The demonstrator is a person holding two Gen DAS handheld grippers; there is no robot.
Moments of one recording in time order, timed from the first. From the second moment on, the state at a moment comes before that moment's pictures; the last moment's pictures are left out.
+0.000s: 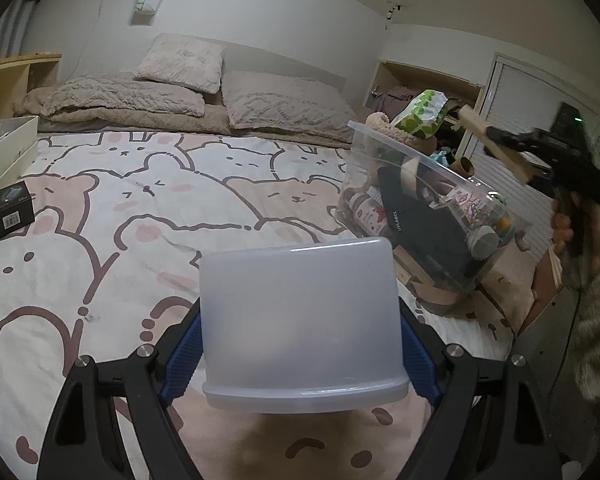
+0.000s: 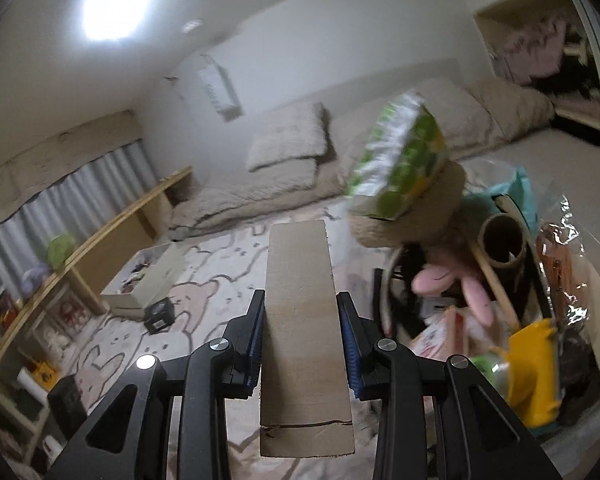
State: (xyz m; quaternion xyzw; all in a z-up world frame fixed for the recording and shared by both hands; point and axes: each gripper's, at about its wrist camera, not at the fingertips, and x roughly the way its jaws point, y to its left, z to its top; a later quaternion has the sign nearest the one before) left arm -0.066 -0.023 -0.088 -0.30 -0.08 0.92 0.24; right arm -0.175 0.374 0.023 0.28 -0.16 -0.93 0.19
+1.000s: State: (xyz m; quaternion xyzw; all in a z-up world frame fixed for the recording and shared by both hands) left arm -0.067 -0.017 -0.066 -0.29 -0.08 0.92 0.24; right arm -0.194 0.392 0.027 0.35 -0.16 -0.91 0.13
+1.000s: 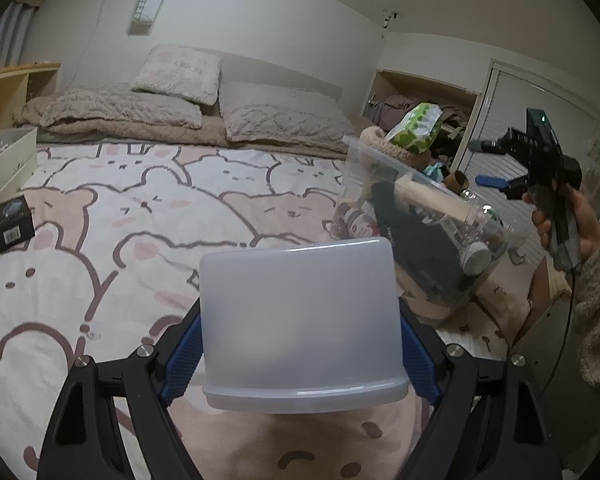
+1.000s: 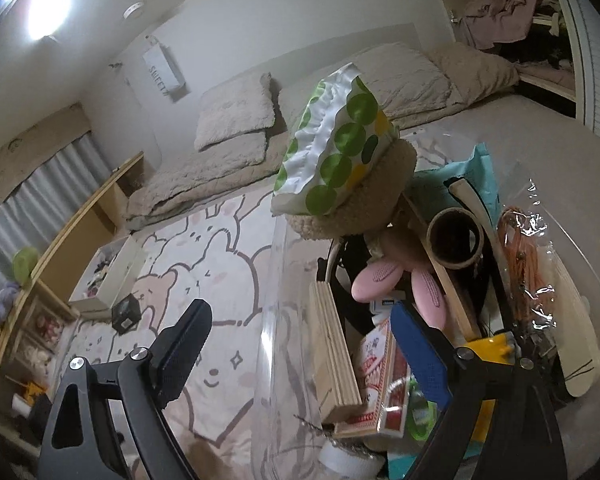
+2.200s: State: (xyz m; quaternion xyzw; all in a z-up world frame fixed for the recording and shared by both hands) left arm -0.128 0.210 0.076 -0.20 -0.05 0.88 0.43; right arm -0.137 0.479 0.119 0.25 -0.14 -0.94 0.16
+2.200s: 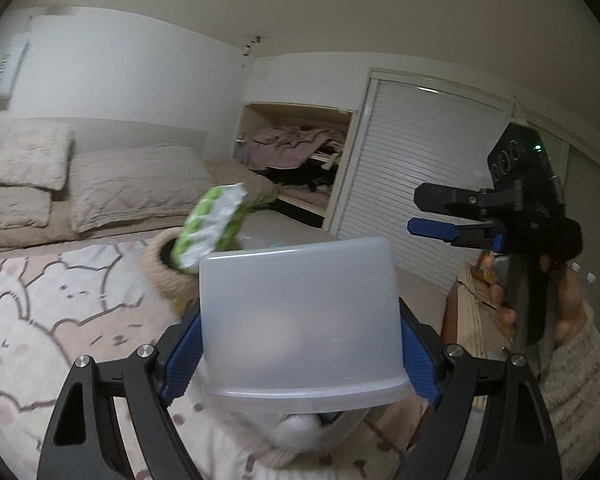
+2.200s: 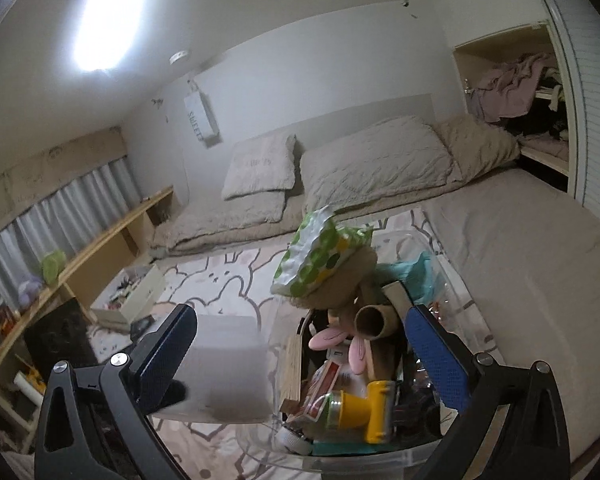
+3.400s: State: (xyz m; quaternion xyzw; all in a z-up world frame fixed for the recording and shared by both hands) left arm -0.151 0.347 0.032 -0.34 0.10 0.82 0.46; right arm -0.168 0.532 0.087 0.30 -0.20 -0.92 0.18
